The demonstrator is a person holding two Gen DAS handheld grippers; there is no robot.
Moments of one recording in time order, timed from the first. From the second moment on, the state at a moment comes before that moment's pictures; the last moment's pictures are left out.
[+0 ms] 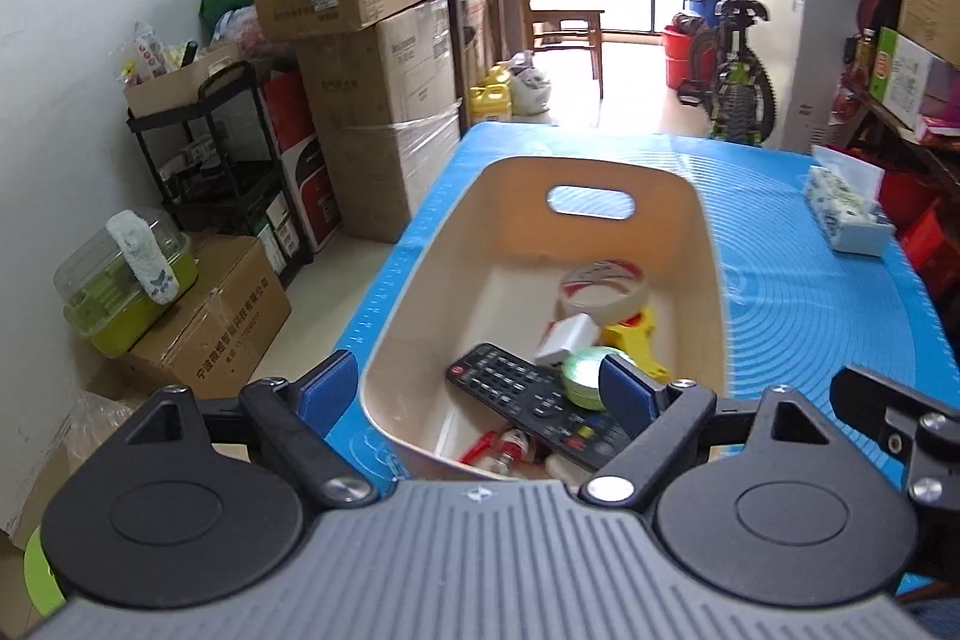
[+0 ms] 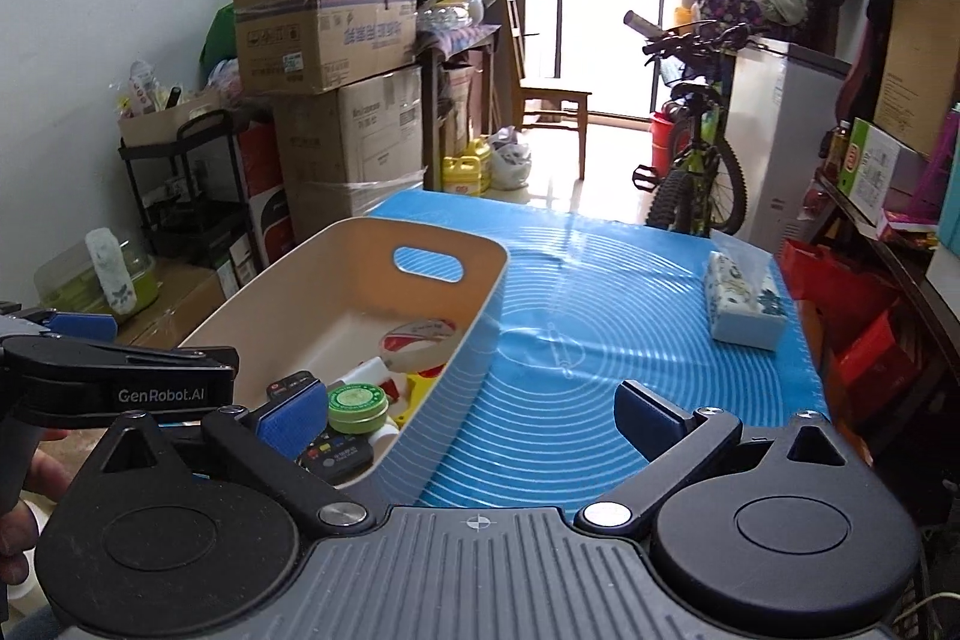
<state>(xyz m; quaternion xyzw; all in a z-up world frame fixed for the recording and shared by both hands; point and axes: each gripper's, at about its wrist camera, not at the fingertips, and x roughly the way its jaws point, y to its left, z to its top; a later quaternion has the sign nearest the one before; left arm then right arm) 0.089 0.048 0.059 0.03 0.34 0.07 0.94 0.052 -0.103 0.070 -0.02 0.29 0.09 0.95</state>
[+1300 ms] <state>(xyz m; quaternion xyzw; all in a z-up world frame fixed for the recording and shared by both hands) -0.008 0.019 0.030 0.04 0.35 0.03 0.93 -0.071 -0.155 0.040 0.03 0.29 0.05 0.95</state>
